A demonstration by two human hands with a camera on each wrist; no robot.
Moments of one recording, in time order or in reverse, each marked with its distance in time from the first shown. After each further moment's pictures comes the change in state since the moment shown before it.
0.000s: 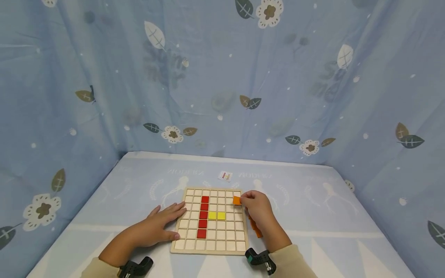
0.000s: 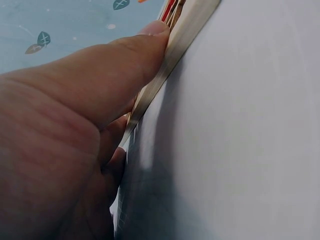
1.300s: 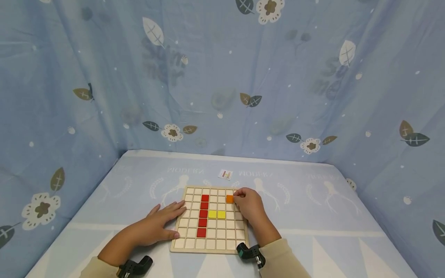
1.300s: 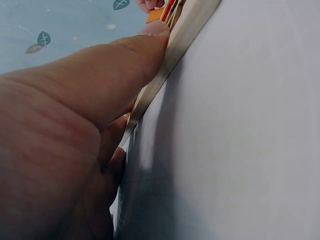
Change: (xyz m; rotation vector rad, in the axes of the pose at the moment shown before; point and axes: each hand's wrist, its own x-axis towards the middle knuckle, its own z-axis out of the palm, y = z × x) left_hand 0.002 0.000 0.001 0.026 0.006 -0.024; right_hand 0.013 -0.001 0.023 -0.140 -0.007 -0.078
